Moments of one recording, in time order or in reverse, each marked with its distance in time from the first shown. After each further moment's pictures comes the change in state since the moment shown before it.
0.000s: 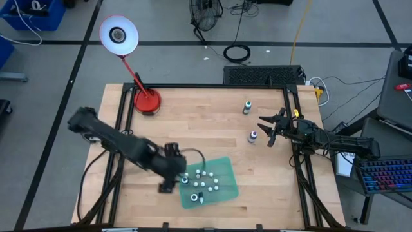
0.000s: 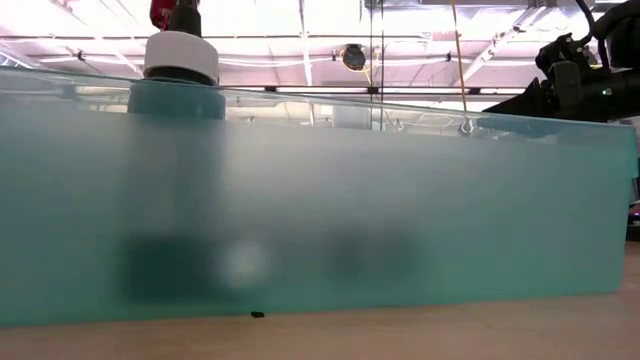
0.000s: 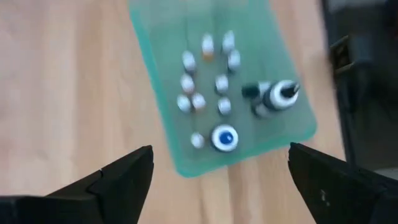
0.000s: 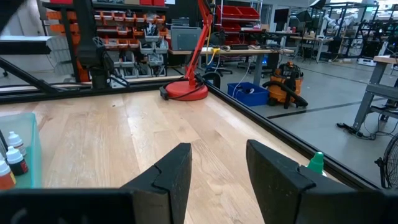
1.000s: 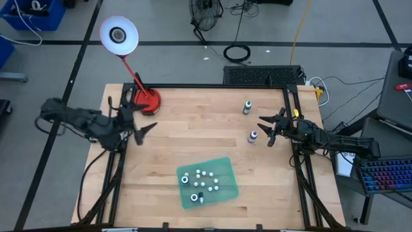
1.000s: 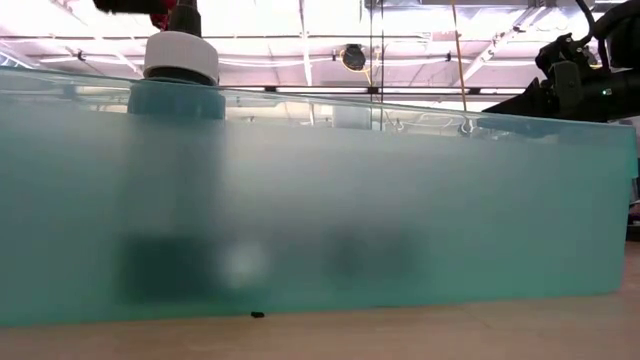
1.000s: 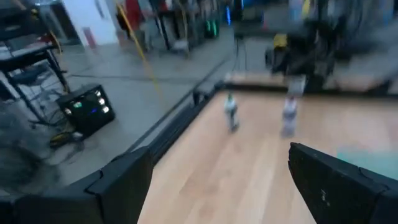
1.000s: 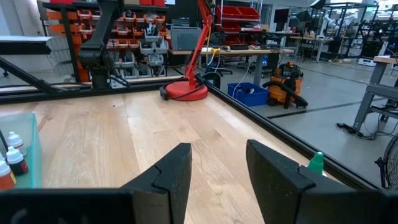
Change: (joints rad) left arm 0.070 -0.928 -0.699 0.548 -0.711 0.273; right arm 0.000 0.000 0.000 0.000 0.000 0.000
